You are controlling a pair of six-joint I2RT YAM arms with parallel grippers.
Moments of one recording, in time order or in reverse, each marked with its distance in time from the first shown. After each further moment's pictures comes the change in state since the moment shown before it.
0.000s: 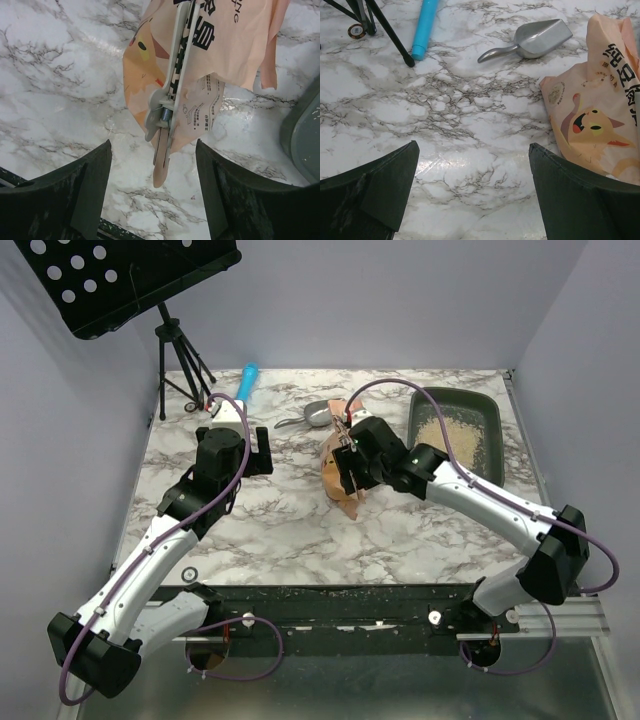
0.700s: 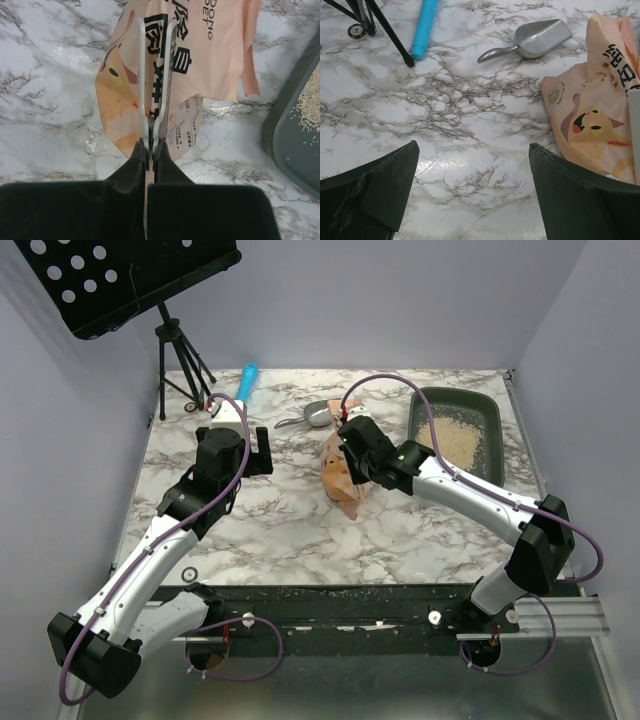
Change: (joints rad) left arm 0.000 0.000 0.000 -0.001 0.000 -0.001; right arm 0.009 0.093 0.045 0.018 0.148 0.030
